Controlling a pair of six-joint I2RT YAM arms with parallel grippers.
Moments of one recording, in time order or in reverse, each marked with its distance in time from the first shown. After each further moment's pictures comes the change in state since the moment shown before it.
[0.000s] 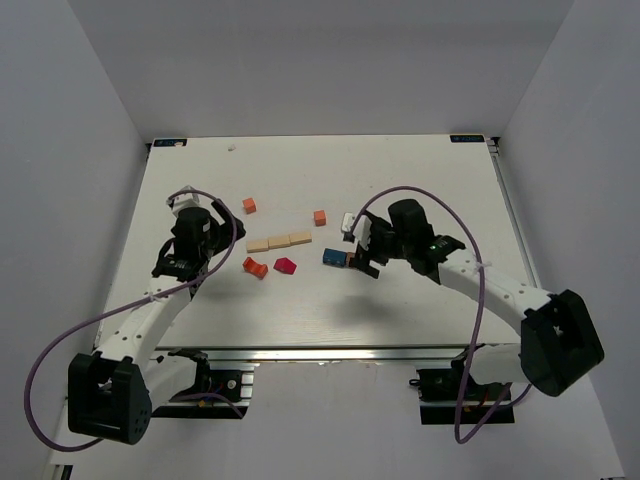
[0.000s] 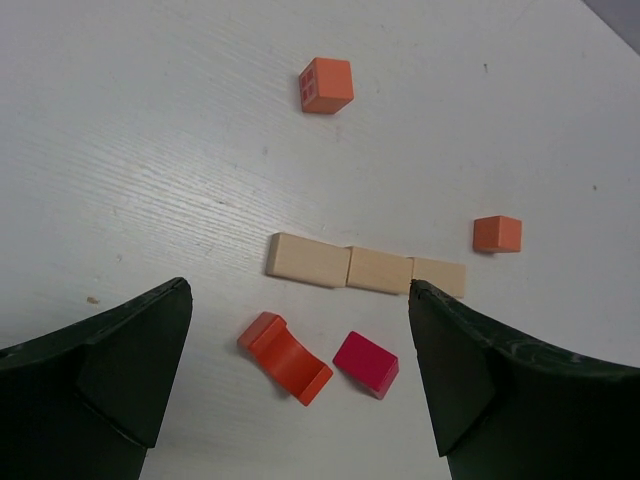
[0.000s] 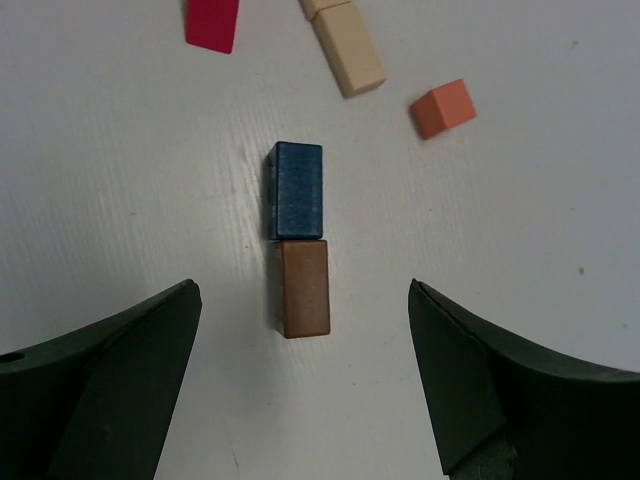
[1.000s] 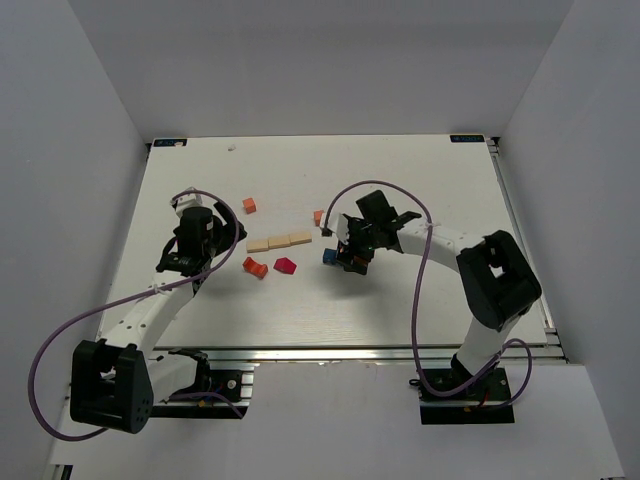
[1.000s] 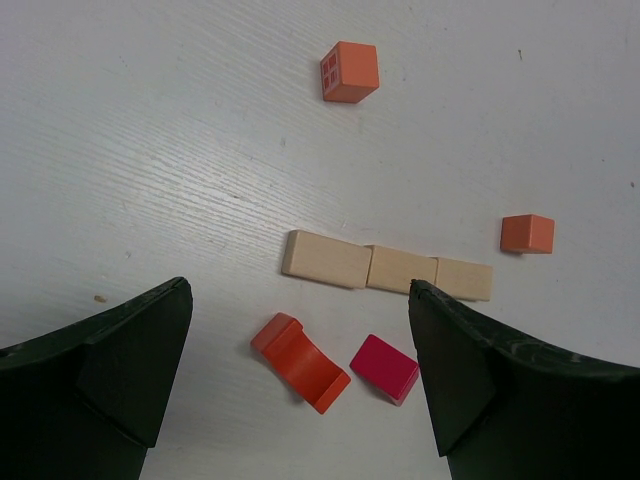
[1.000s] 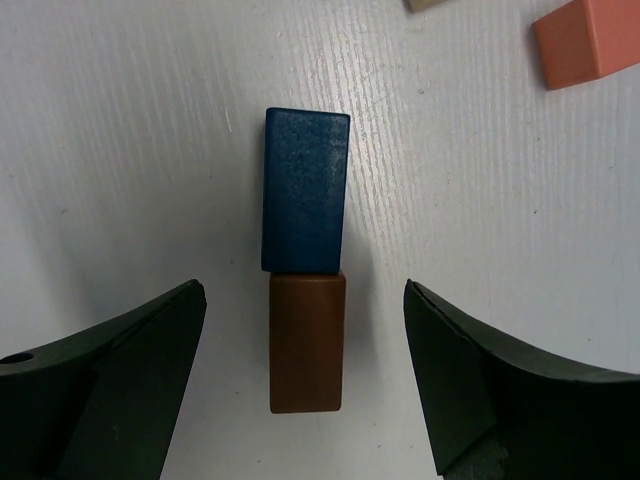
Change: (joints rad) left arm 0.000 0.058 -0.013 0.017 -0.013 0.004; right arm 0.018 0.448 0.264 -0.171 0.019 -0.042
